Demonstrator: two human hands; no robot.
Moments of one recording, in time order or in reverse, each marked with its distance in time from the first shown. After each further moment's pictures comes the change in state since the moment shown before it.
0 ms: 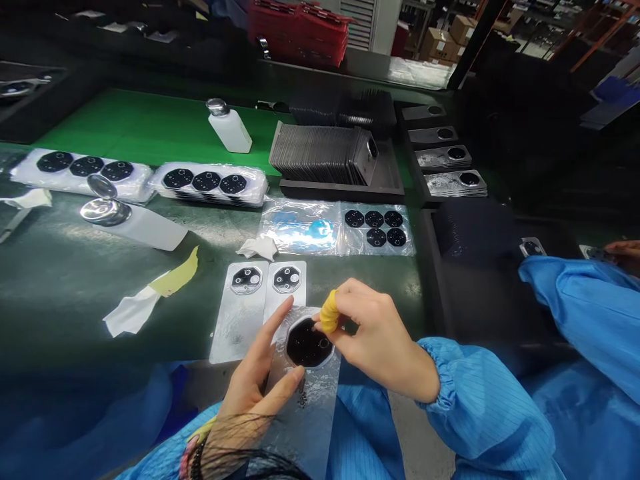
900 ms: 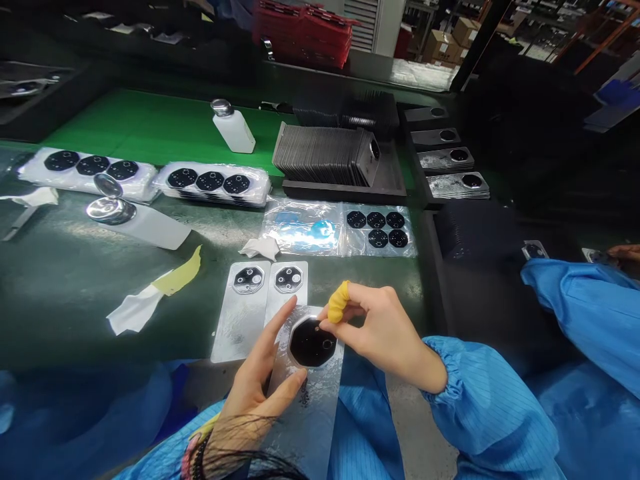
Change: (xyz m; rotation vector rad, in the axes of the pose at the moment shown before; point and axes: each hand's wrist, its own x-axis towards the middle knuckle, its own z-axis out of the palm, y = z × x) left_hand 0.002 0.000 0.000 0.019 -0.025 0.054; right_hand 0.008 0.000 -0.006 0.292 -0.076 0.288
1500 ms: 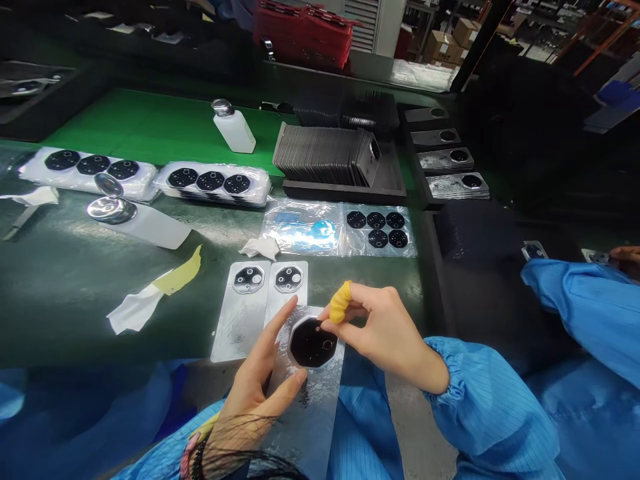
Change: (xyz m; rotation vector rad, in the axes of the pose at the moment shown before) left_hand -0.001 -0.004 0.000 -0.004 -0.007 0.002; right_hand -0.002 0.001 -0.001 0.031 0.013 -0.007
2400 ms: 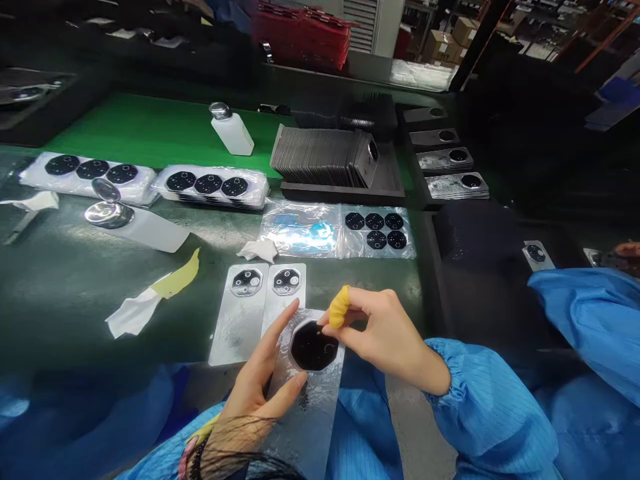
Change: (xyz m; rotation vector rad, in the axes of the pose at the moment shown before) left_hand 0.002 0.004 -0.001 0.119 -0.034 -0.003; right_hand -0.001 0.004 -0.003 -0.019 -0.038 -0.047
